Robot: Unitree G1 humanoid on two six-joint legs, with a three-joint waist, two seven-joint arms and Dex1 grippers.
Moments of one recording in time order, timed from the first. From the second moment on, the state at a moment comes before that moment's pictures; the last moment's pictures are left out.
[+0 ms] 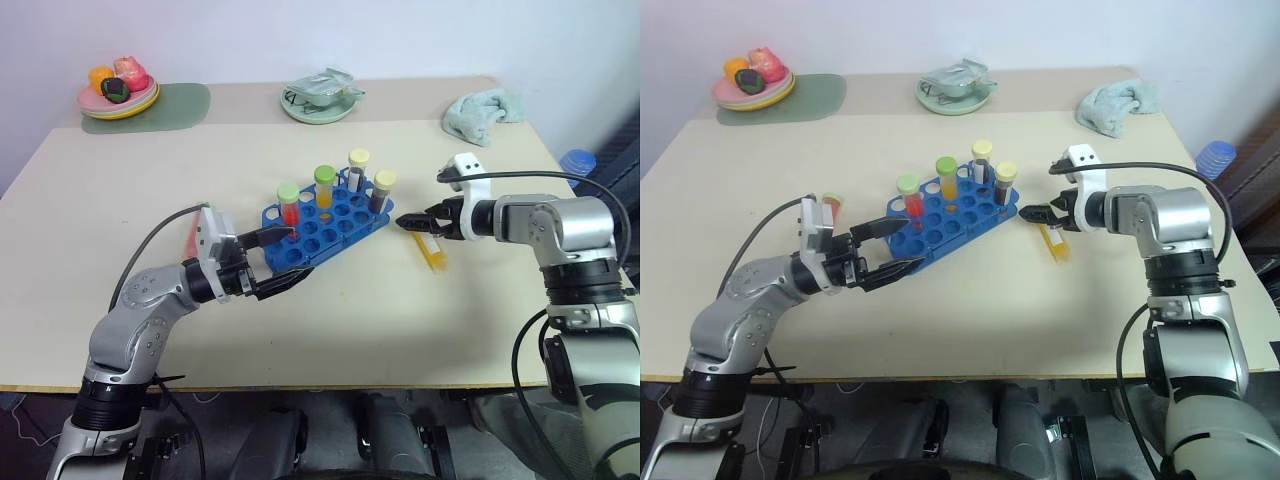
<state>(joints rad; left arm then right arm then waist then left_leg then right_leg) -0.24 0.51 0.04 -0.28 -0.62 0.40 -0.96 -0.85 -0.66 0.08 0.33 0.37 1.13 0.70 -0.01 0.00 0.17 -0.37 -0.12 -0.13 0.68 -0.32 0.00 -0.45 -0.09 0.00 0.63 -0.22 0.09</state>
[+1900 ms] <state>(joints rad) -0.16 0.54 0.15 -0.32 -0.67 0.41 -0.85 -0.64 0.05 -0.06 0.34 0.40 -0.14 0.70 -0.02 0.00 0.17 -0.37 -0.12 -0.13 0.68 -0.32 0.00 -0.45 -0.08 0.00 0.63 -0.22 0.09</state>
